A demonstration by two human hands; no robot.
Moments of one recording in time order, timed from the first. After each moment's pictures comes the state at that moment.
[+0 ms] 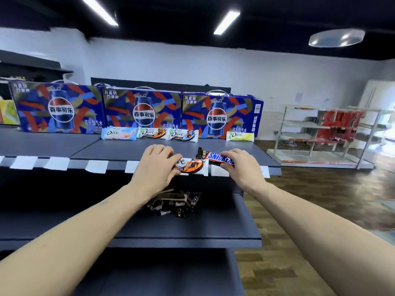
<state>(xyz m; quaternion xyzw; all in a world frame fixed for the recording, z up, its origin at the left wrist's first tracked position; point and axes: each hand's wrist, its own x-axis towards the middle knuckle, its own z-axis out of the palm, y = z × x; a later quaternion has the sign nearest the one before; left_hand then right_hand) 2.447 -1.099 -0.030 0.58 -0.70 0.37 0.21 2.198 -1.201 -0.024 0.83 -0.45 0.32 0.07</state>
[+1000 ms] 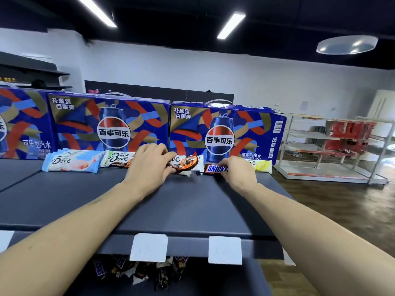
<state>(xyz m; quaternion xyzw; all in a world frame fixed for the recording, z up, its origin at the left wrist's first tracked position) 2.497 -1.340 0.004 0.62 -0.68 0.34 0.21 2.262 -1.463 -0.008 0.82 -0.51 0.25 0.08</state>
